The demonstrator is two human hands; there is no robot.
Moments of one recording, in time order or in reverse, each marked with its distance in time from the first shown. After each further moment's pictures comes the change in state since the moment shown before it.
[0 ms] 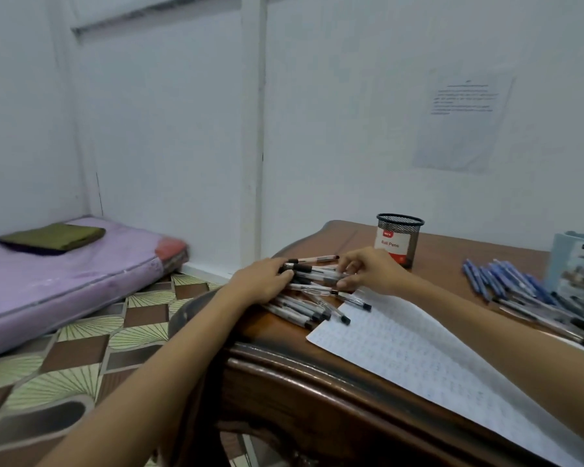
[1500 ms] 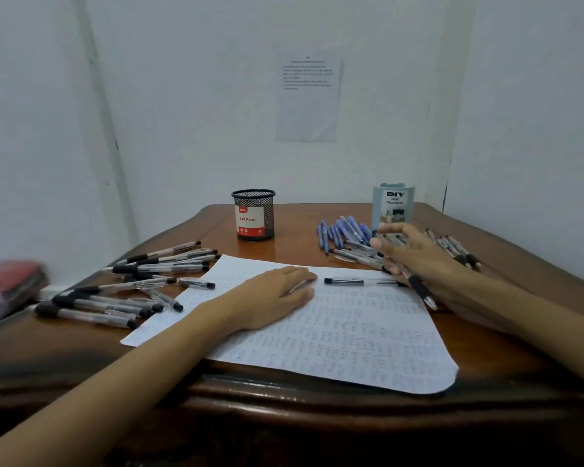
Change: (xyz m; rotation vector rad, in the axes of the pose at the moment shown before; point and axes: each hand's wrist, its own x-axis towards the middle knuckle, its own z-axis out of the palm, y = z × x) left_hand -0.027 0.185 0.064 -0.031 -0.312 0.660; right_hand -0.207 0.095 -0.103 0.687 0.457 0.499
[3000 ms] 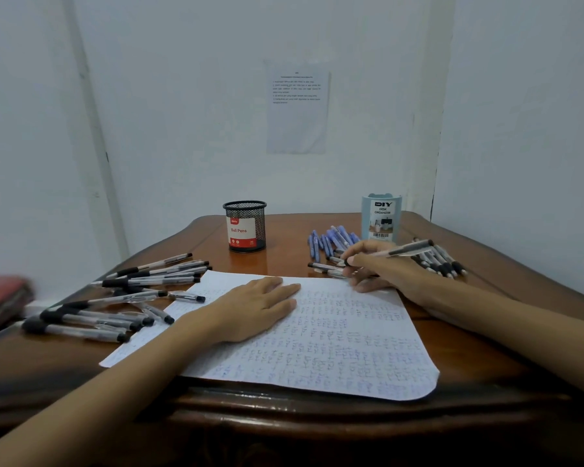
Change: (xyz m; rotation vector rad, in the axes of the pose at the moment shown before) left_hand -0.009 0.000 -0.006 0.124 -0.125 -0.112; right_hand 0.012 -0.001 0.011 0.055 -0.134 0.047
